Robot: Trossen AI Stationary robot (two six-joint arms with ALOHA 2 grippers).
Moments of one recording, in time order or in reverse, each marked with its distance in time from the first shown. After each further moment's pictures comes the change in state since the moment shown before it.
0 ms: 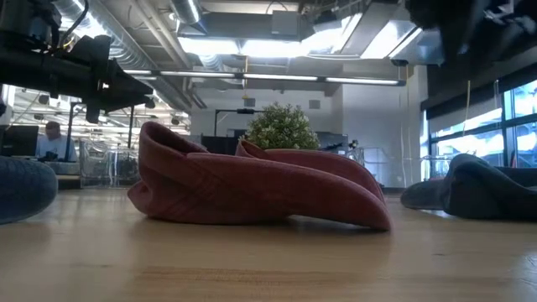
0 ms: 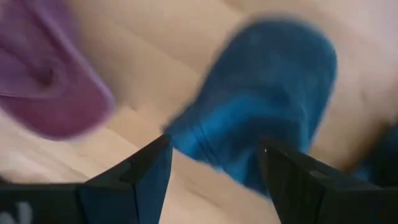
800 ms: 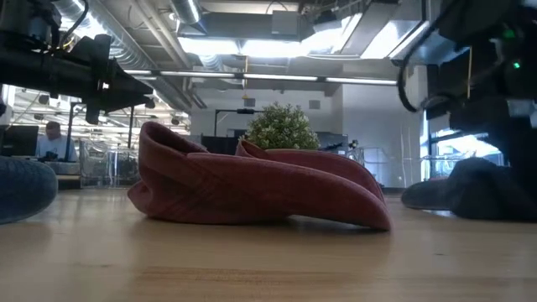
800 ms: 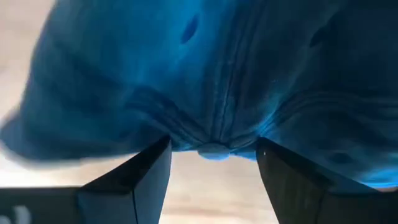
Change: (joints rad) left arm 0.000 0.000 0.000 0.000 -0.001 -0.033; right arm 0.154 0.231 -0.397 0.435 -0.188 0.459
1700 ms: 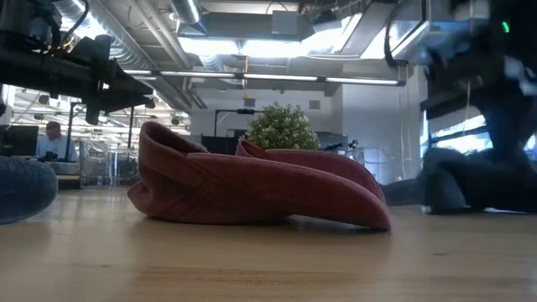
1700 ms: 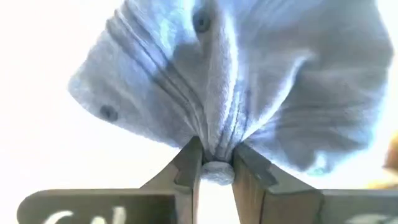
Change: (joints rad) left arm 0.000 0.005 0.000 0.000 -0.002 0.000; right arm -0.004 -0.022 0.166 -0.208 0.228 -0.263
